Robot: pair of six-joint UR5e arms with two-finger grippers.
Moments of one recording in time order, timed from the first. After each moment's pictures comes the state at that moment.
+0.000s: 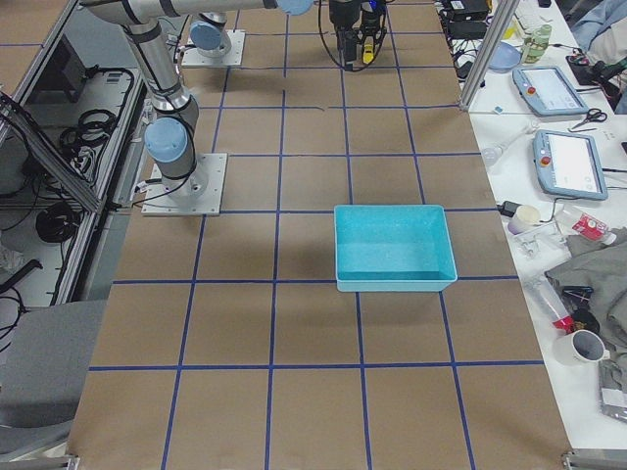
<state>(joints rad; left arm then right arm) -1.43 -2.14 -1.64 -0.88 1.50 -1.41 1.58 -1.57 1.49 -1.58 -1.56 -0.15</state>
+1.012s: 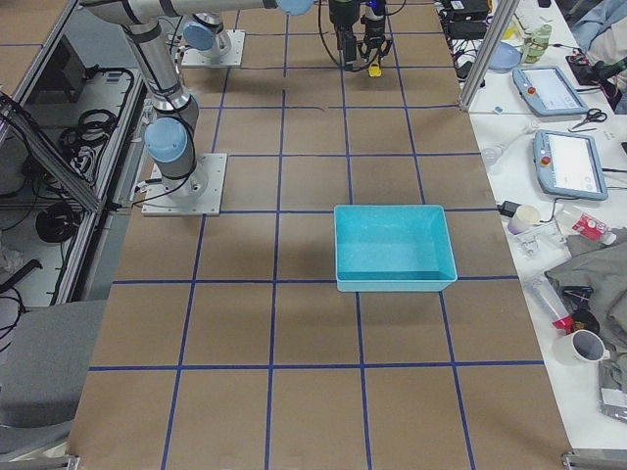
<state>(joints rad) -1.58 -2.14 -1.59 -0.92 1.30 -1.64 1.58 -1.57 1.49 -1.58 -1.56 -0.15</state>
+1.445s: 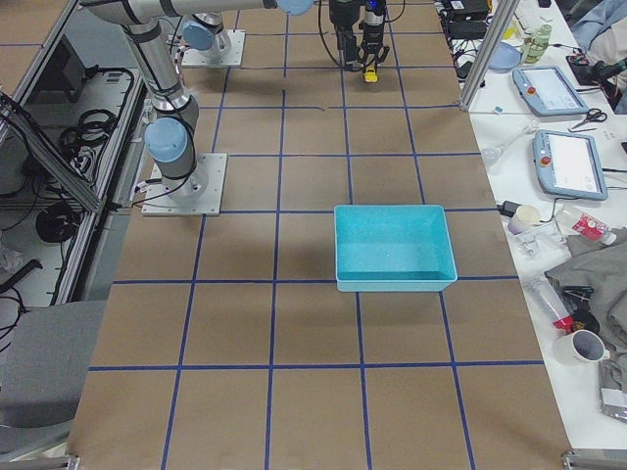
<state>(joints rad) -1.58 -2.16 -1.59 -0.95 1.30 -1.62 1.58 -1.57 1.49 -1.58 -1.56 -0.15</state>
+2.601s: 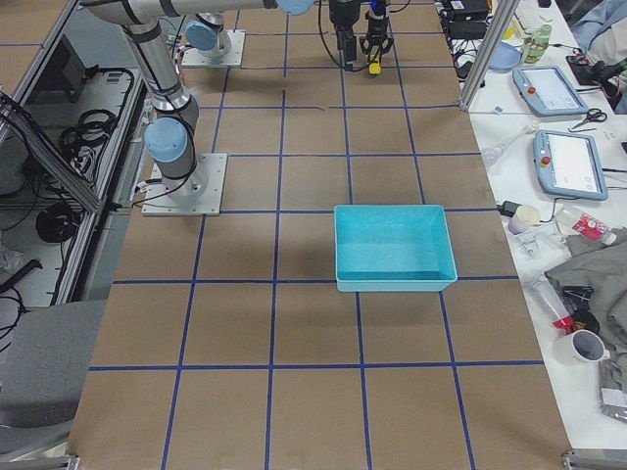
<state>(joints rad) -1.51 -2.19 -1.54 -0.95 1.44 -1.48 1.58 -1.57 1.49 -1.58 -1.56 -0.15</state>
